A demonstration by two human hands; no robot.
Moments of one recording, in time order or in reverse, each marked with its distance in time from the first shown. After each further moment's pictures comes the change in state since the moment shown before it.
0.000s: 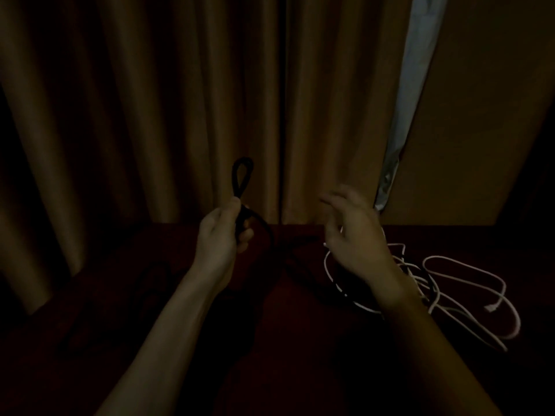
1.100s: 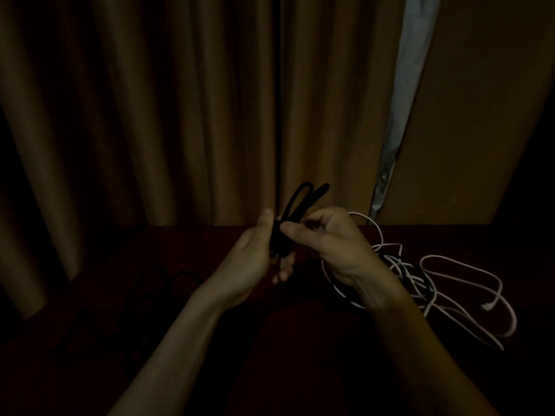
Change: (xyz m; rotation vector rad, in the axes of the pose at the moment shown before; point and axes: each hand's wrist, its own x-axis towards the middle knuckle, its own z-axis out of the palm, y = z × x) left_hand -0.027 0.004 0.027 0.191 -0.481 -0.062; right_hand -0.005 -0.041 -0.004 1.183 -0.428 0.301
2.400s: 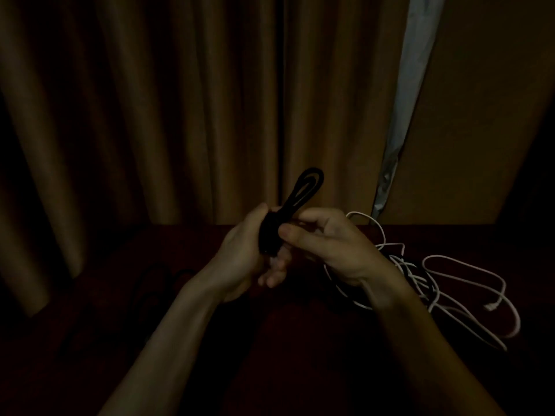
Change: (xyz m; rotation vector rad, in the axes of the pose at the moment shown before) left_hand -0.009 0.020 -0.008 -0.156 -0.012 -0.070; right_hand -0.007 -0.006 0.004 0.056 -0.141 0.016
